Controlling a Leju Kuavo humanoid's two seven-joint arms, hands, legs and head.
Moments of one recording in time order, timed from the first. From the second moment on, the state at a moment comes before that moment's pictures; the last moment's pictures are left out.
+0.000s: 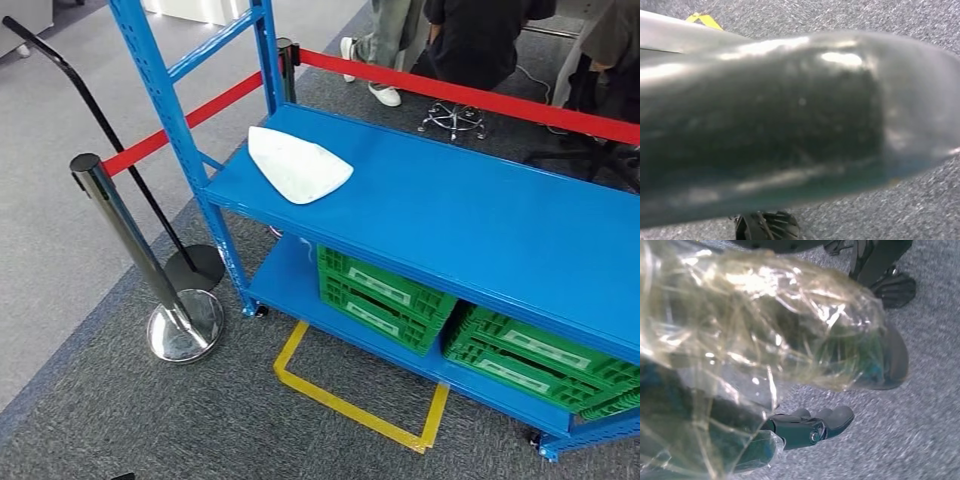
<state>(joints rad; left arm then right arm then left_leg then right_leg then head) -0.06 -0.13 1.31 -0.23 -0.92 0.17 -0.55 -0.03 0.12 -0.71 -0.20 0.97 -0.26 -0.10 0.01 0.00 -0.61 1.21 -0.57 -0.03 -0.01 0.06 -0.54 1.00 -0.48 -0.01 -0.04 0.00</state>
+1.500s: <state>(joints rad) -0.06 -0.13 1.33 -0.23 -0.89 0.21 -0.51 -0.03 0.12 -0.71 -0.20 1.00 -0.26 -0.02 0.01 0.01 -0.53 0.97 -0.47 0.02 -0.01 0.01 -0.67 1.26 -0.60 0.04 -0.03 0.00</state>
